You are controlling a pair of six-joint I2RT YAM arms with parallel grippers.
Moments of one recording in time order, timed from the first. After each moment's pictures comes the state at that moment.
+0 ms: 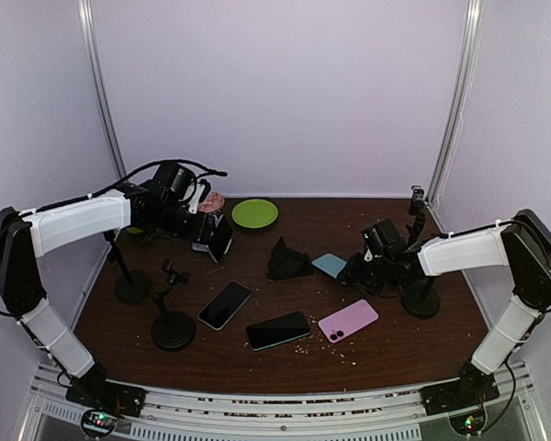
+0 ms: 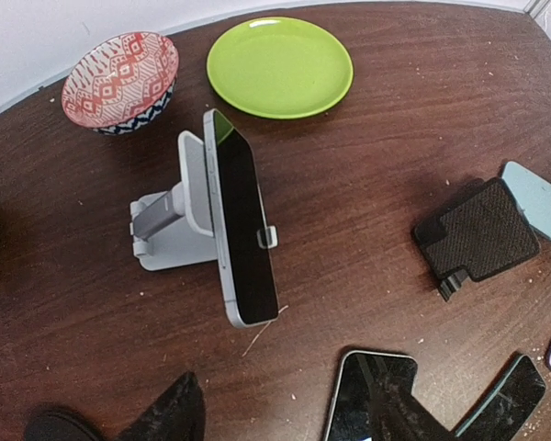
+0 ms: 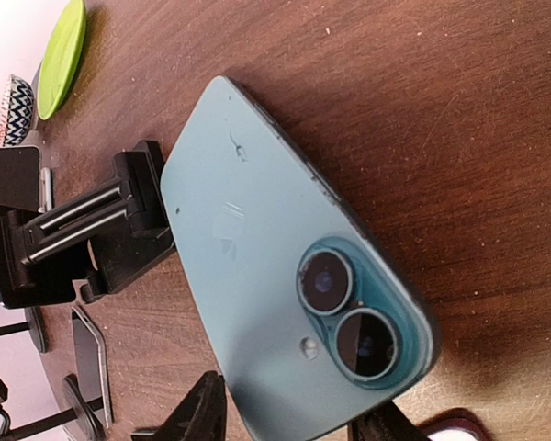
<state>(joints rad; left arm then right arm) -0.54 1.60 1.27 -0.52 -0.05 -0.18 0.59 1.64 0.85 -0.08 -0.09 1.00</state>
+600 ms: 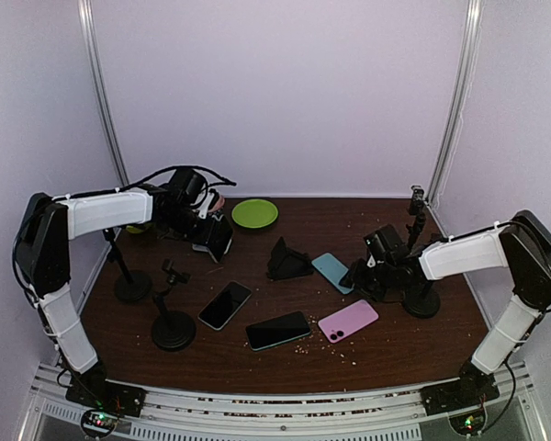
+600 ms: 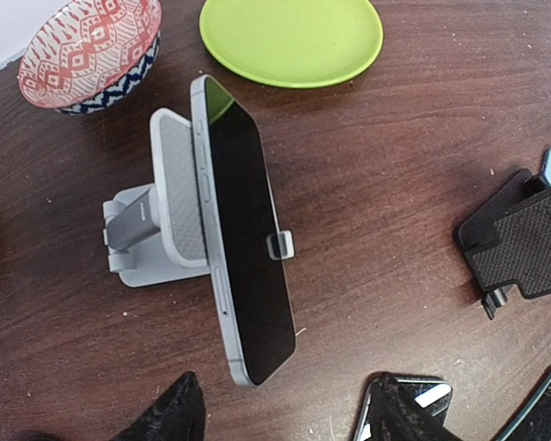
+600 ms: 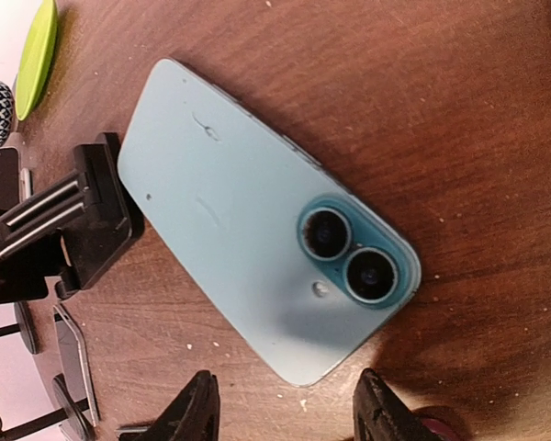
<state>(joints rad) -0.50 1.80 1.37 -0.52 0.00 -0.15 0.58 1.64 0.80 -0.07 -0.10 1.02</state>
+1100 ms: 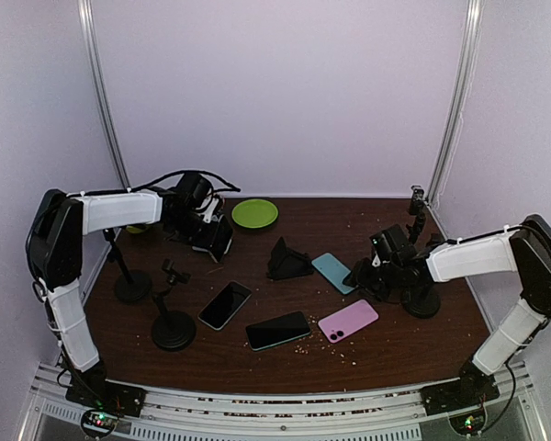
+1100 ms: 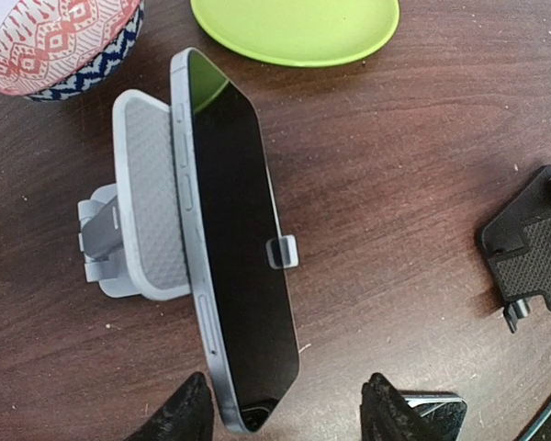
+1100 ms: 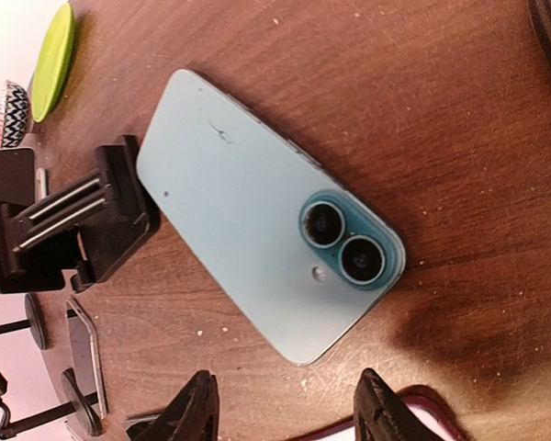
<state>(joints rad) -0.49 1.89 1.41 -0.52 0.00 -0.15 0.56 1.59 0.76 -0.07 -0.11 1.02</state>
